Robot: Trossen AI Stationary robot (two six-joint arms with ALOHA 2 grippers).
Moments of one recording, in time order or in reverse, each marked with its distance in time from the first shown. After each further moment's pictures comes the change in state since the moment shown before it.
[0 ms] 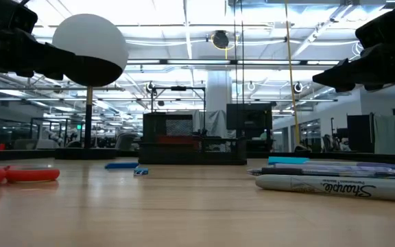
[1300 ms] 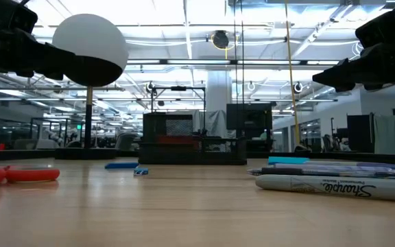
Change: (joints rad) left arm 0.000 0.000 0.000 0.000 0.000 0.000; right arm 0.000 0.000 0.000 0.015 0.000 0.002
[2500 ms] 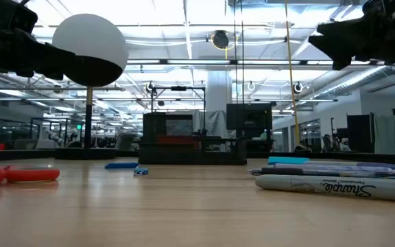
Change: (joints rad) left arm 0.000 0.000 0.000 0.000 0.000 0.000; right arm 0.001 0.070 0.000 0.389 0.052 0.038
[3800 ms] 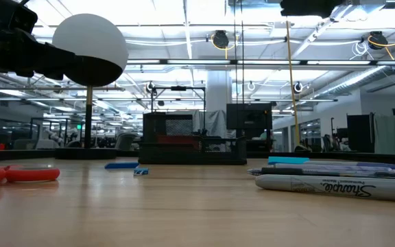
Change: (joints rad) left arm 0.000 0.000 0.000 0.000 0.000 0.000; right arm 0.238 0.609 0.784 -0.779 0.529 0.153
